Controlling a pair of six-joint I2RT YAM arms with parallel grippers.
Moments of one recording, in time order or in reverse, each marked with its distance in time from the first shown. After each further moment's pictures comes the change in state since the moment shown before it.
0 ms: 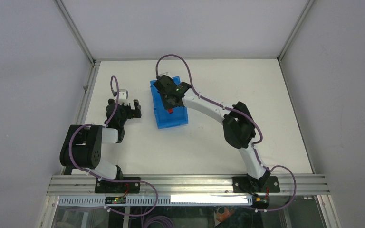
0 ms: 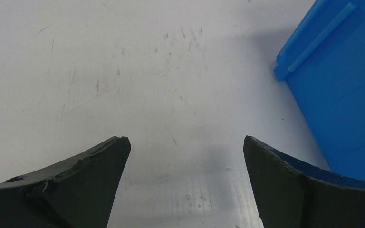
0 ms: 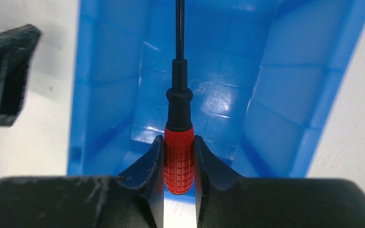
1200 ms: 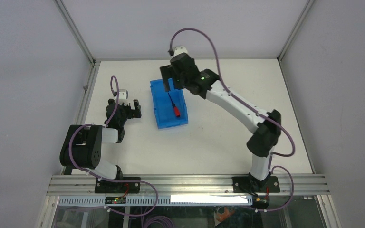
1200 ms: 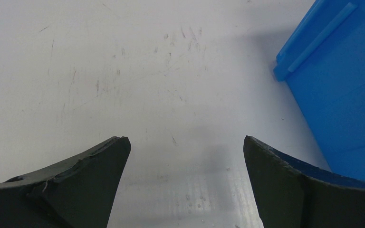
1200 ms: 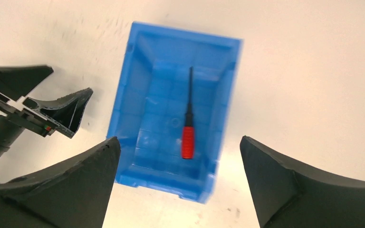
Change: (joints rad) left arm 0.000 0.000 0.000 0.000 0.000 0.000; right arm -0.103 -0.367 -0.053 0.046 0.079 -0.127
